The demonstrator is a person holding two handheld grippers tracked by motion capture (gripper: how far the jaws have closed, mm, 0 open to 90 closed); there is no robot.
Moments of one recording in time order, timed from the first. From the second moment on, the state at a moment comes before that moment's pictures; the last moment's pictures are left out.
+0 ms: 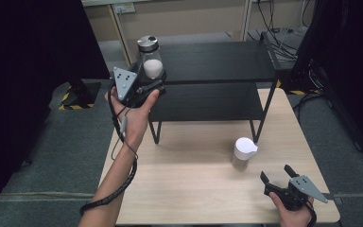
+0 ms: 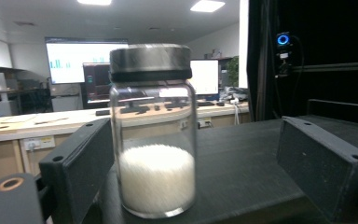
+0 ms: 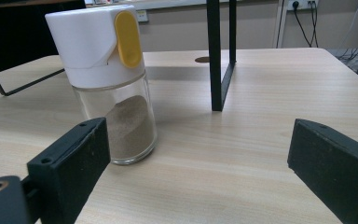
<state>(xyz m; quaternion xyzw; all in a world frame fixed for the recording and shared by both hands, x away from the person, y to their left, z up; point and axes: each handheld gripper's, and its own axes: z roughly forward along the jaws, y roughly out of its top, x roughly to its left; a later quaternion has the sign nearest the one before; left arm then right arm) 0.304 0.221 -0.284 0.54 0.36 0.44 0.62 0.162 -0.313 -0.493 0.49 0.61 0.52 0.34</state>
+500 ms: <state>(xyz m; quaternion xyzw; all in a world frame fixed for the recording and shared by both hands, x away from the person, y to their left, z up) 0.287 0.223 -0.323 0.54 0.35 0.42 0.63 0.161 -0.313 -0.493 0.49 0.61 0.52 0.34</state>
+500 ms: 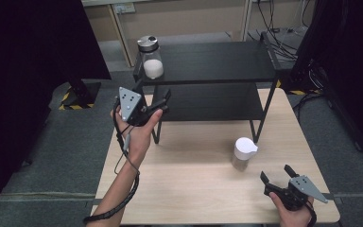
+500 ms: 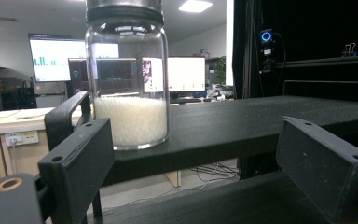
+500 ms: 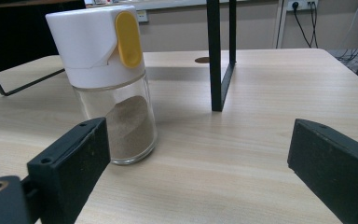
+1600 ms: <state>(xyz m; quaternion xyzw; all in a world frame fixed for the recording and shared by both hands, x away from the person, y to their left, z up) 0.255 0.236 -0.403 0.57 0.36 0.40 0.62 0.162 -0.312 -0.493 0.49 0.61 0.52 0.34</state>
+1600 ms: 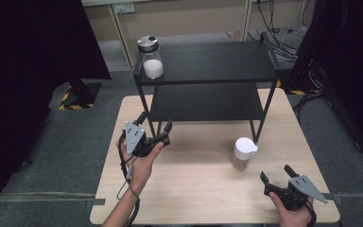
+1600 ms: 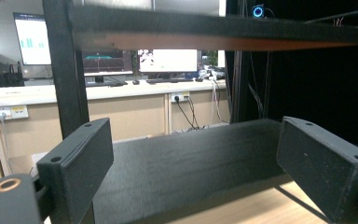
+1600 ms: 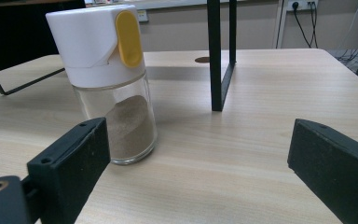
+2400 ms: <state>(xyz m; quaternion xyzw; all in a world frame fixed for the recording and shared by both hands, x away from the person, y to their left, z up) 0.249 0.242 -0.449 0.59 0.39 0.37 0.60 0.161 -0.312 -0.493 0.49 0.61 0.52 0.34</state>
